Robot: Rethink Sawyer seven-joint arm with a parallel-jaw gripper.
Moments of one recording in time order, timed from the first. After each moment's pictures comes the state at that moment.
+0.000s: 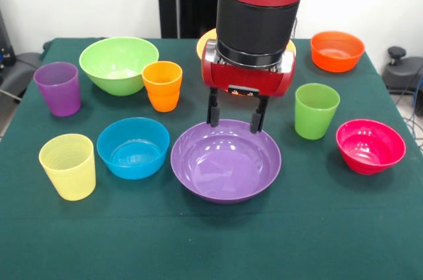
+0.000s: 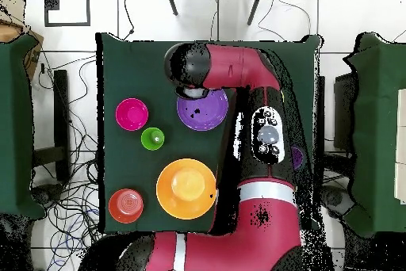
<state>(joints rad) -0.21 -0.48 0.07 1.13 -0.16 0.92 1.83</state>
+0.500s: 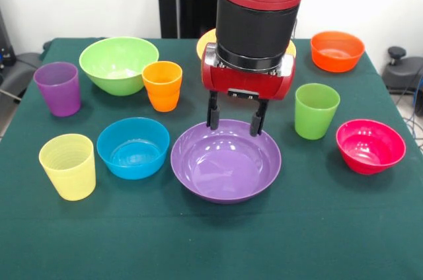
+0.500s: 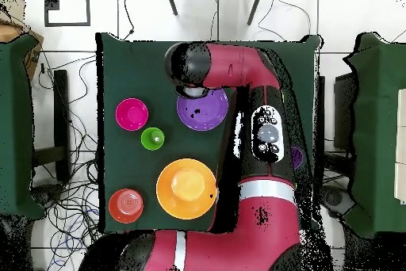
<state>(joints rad) -0.21 -0.47 0.07 1.12 -0.16 0.92 1.83</state>
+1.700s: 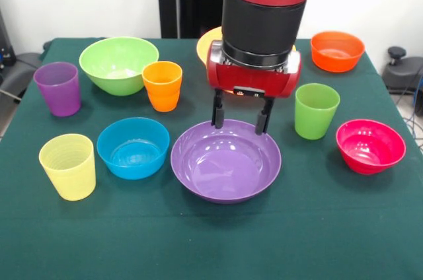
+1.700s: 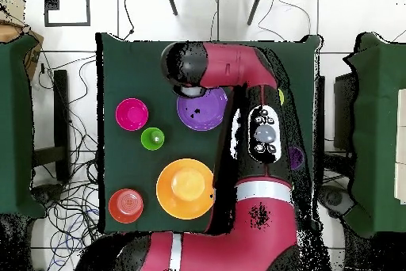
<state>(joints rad) -0.20 -0.48 0.07 1.12 -0.16 0.92 1.83</state>
